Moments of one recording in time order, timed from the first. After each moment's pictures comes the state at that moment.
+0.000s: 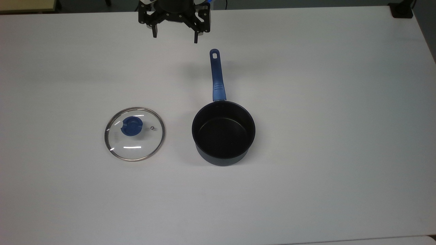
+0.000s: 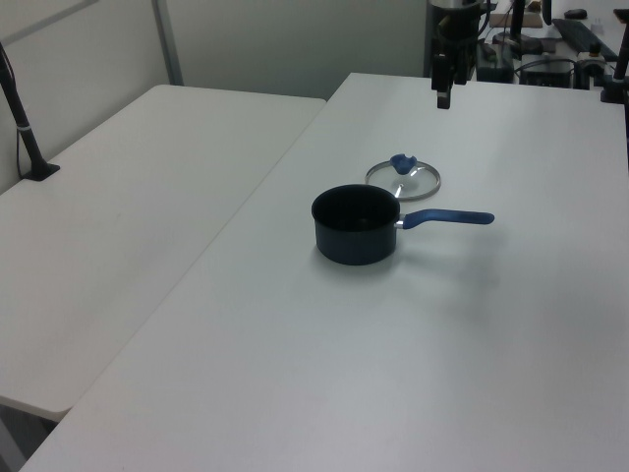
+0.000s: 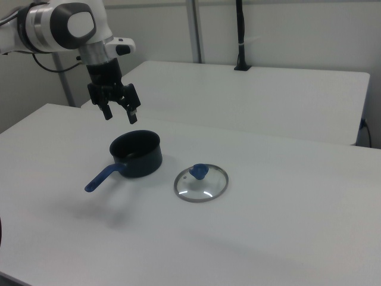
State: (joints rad) arm 0.20 0.08 -0.13 -1.62 -0.09 1.69 0.13
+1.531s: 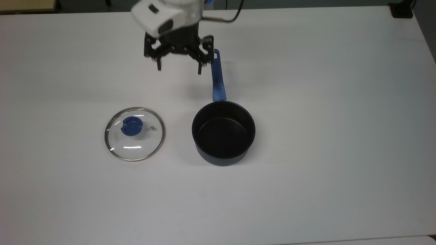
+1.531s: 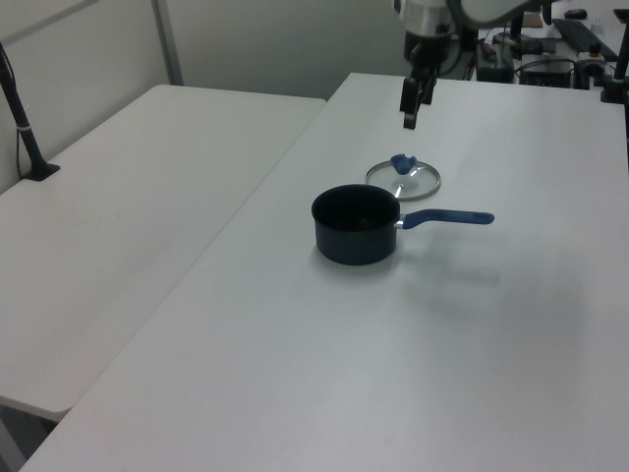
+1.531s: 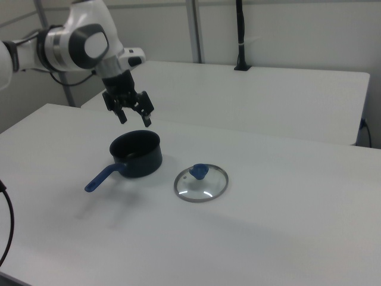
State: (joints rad) arm 0.20 0.18 -0.13 -1.63 -0.09 1.91 0.11
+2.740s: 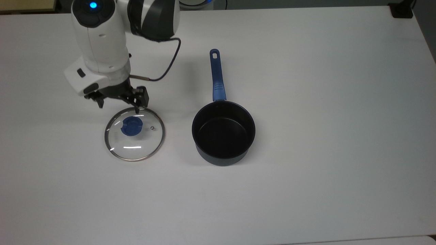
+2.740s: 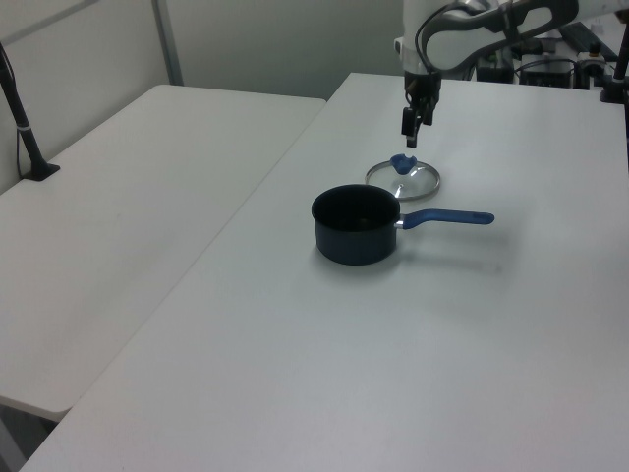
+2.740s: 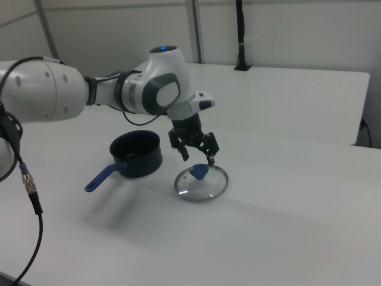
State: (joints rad) arm -0.03 0.45 -0.16 -1.56 -0.07 2.09 -0.07
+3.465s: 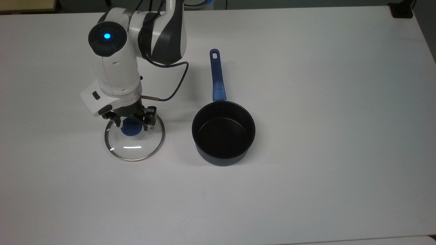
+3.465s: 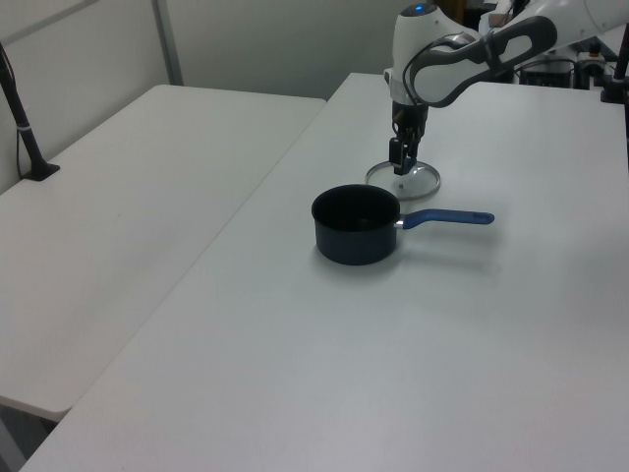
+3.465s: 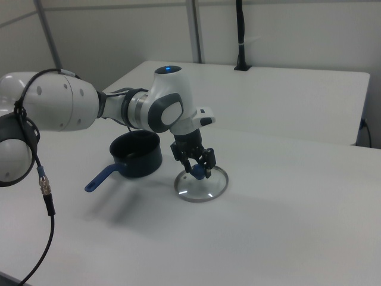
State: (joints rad) arm -0.02 0.54 -0.14 -1.56 -0.02 2.19 -0.05
